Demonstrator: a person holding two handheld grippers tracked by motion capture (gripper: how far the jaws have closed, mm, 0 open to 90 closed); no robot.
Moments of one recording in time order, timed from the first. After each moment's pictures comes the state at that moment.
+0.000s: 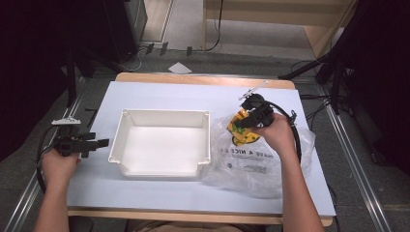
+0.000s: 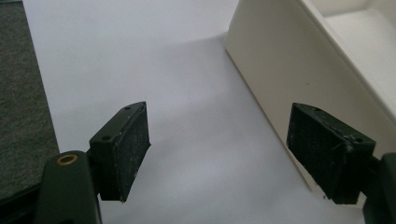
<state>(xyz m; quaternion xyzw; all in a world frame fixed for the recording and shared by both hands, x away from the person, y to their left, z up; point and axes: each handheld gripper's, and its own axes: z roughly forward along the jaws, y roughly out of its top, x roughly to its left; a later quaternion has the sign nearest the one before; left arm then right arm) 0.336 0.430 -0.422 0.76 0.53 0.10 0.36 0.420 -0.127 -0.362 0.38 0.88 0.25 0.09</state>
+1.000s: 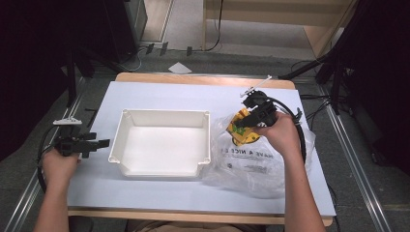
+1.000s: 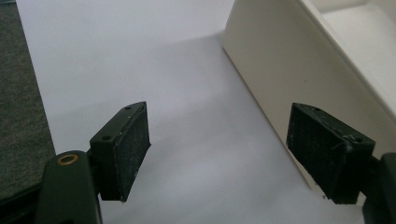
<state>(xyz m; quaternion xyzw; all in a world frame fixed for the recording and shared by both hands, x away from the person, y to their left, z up) 0.336 0.430 -0.422 0.76 0.53 0.10 0.36 0.406 -0.125 -0.335 0.39 0.88 0.25 0.06</state>
